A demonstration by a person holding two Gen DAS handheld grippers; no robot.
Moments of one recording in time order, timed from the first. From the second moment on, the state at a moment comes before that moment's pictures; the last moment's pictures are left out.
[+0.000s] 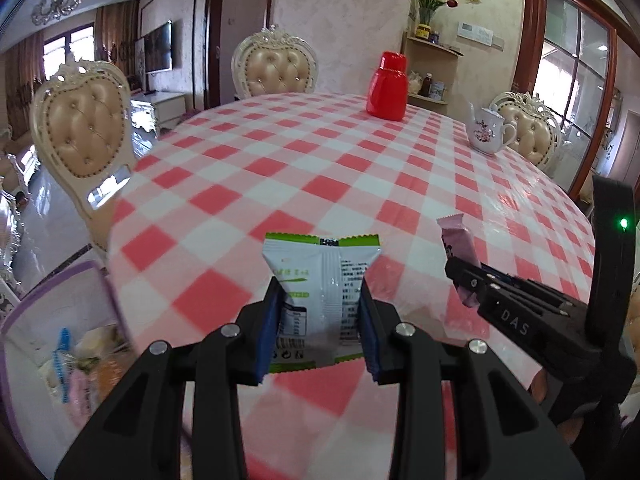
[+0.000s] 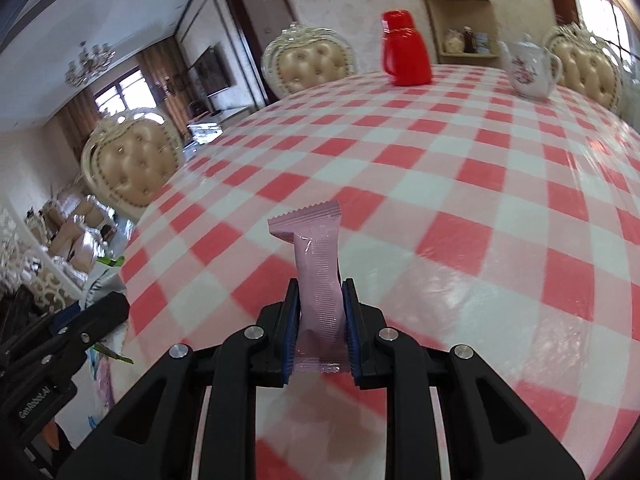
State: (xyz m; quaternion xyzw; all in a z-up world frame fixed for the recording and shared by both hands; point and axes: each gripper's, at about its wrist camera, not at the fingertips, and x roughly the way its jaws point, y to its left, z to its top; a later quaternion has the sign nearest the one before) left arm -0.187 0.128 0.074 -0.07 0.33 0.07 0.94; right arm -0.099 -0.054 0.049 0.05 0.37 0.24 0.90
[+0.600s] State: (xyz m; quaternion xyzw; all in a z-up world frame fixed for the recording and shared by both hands) left arm -0.280 0.250 0.087 -0.05 0.35 0.13 0.93; right arm -0.191 0.043 0.079 -0.04 0.34 0.37 0.86
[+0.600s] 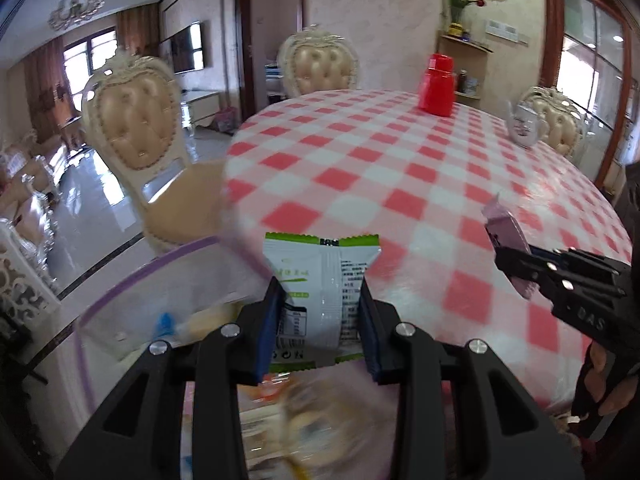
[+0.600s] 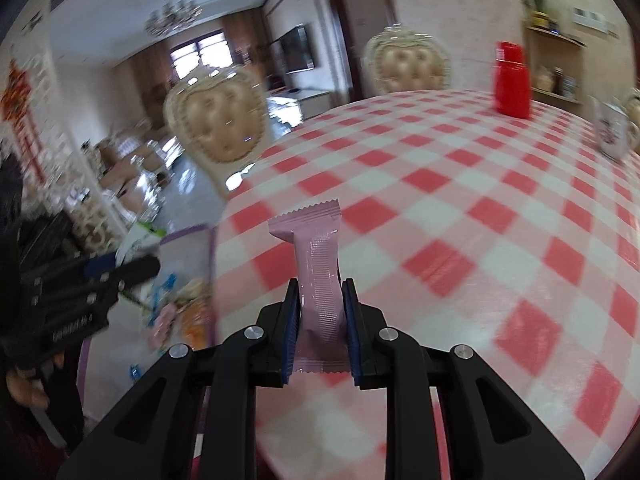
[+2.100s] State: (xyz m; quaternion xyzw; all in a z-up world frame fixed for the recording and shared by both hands) left arm -0.322 0.368 0.067 -0.11 0.31 0.26 0.91; right arm -0.276 0.206 0.027 -0.16 0.39 0.50 0.76
